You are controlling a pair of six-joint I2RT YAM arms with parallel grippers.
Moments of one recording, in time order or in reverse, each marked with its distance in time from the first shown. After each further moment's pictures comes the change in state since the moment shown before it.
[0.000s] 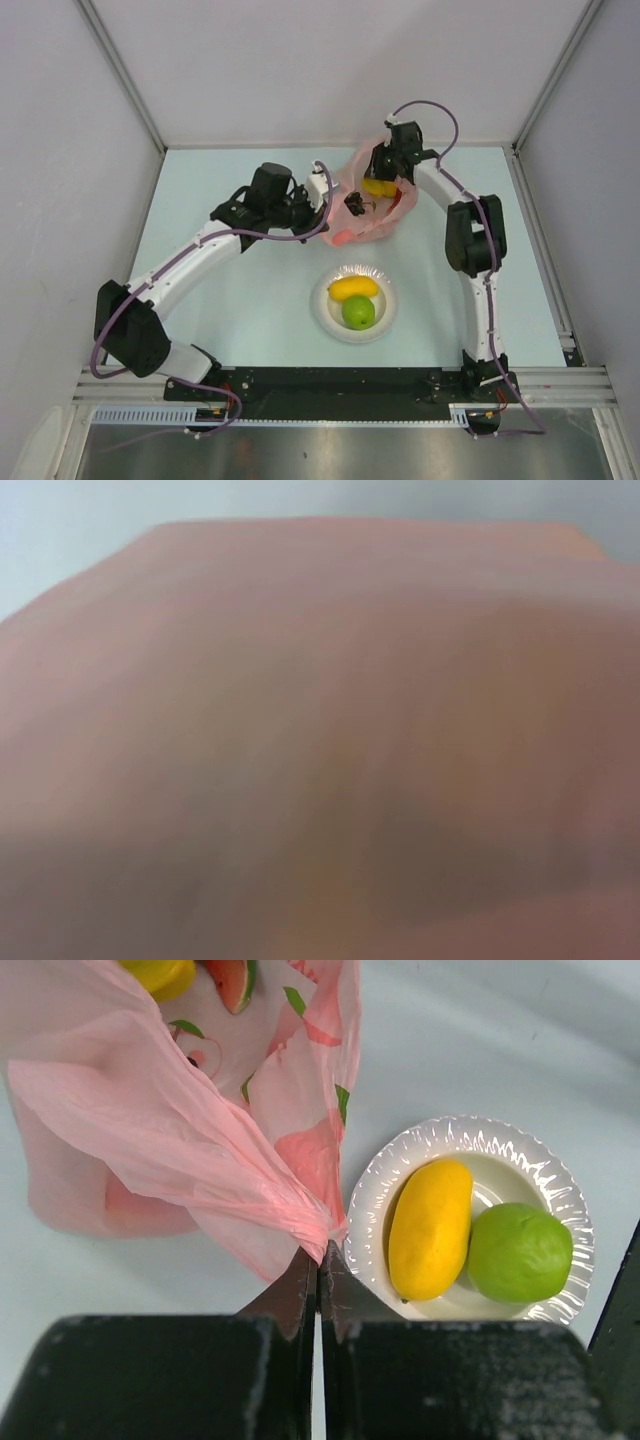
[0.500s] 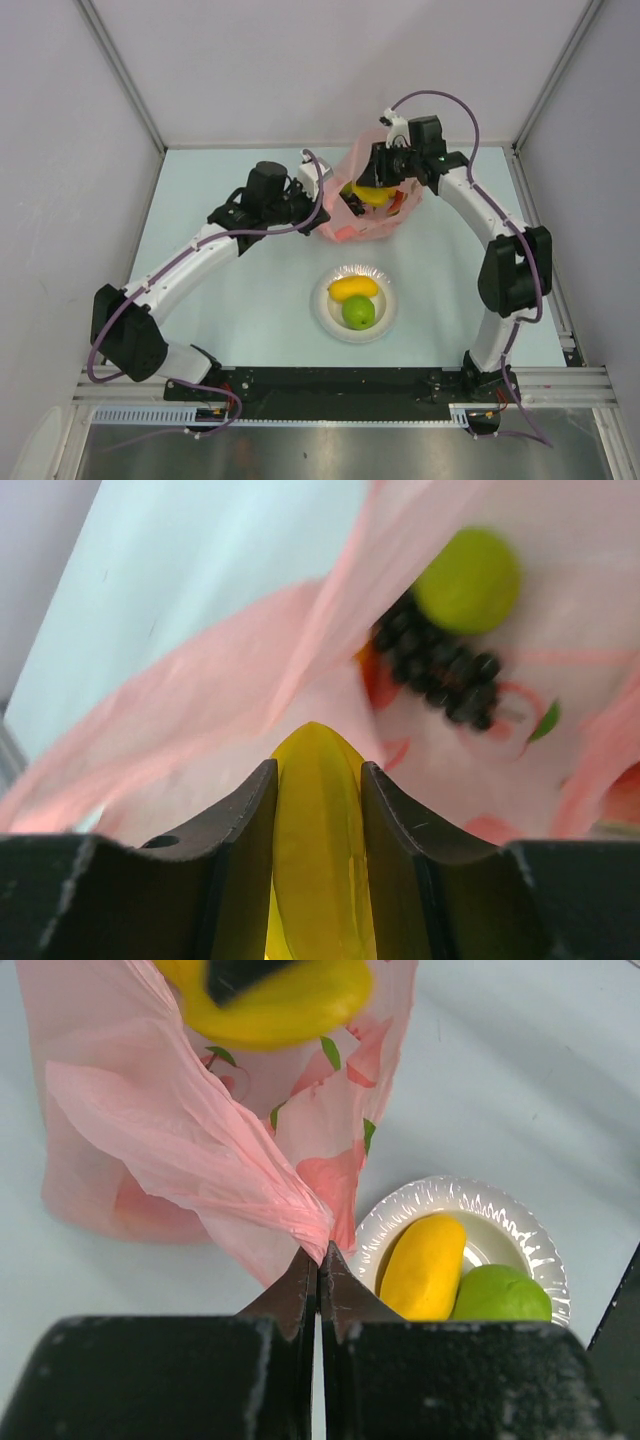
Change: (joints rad) left arm 0.003 -0.027 -0.029 0.121 -0.063 -0.182; right arm 0.020 -0.412 -0.257 -0.052 -0.340 -0.133
